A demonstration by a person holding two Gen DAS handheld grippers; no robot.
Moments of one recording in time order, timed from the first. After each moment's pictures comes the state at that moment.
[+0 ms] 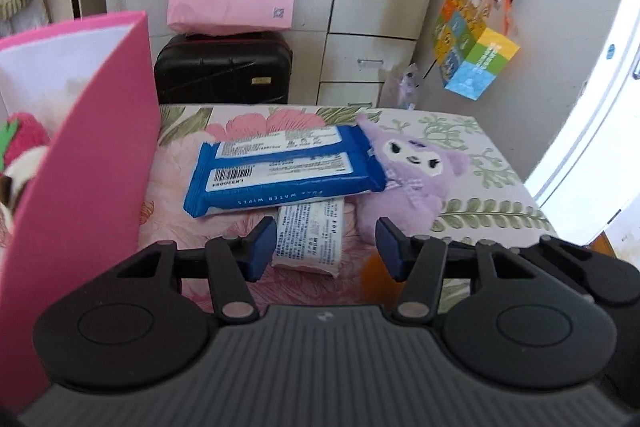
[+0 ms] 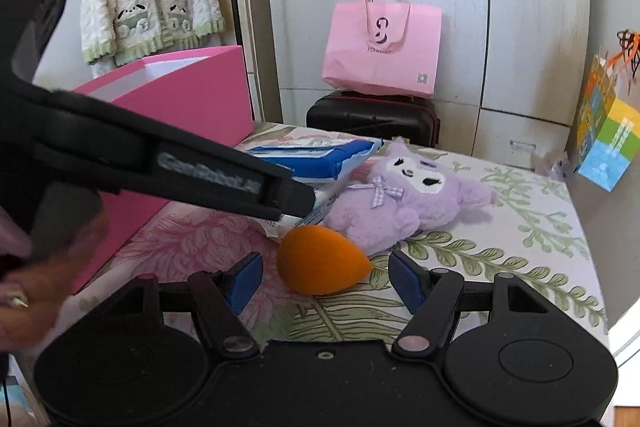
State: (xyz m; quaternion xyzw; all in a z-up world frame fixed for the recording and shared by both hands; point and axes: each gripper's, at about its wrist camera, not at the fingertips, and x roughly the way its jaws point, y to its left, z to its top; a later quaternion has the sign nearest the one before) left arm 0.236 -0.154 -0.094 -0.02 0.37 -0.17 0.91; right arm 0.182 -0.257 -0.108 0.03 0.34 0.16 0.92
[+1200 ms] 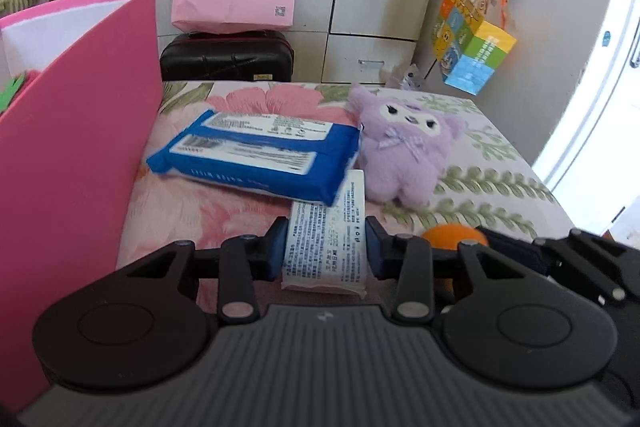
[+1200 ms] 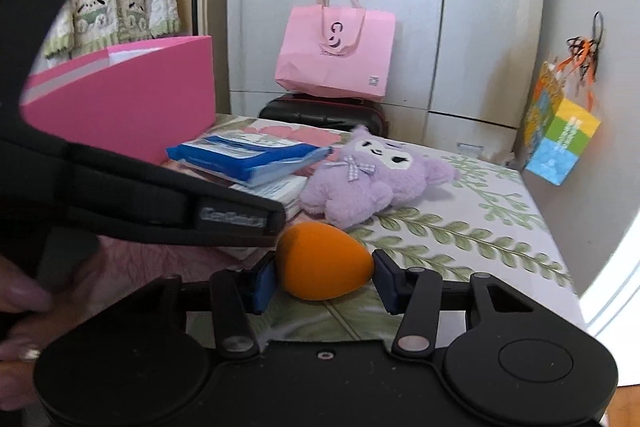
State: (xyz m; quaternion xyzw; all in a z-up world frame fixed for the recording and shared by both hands) left arm 0.203 -0.152 -0.115 -0.01 0.35 -0.18 0.92; right arm 0.148 -0.237 -0.118 -0.02 0.33 0.06 0.94
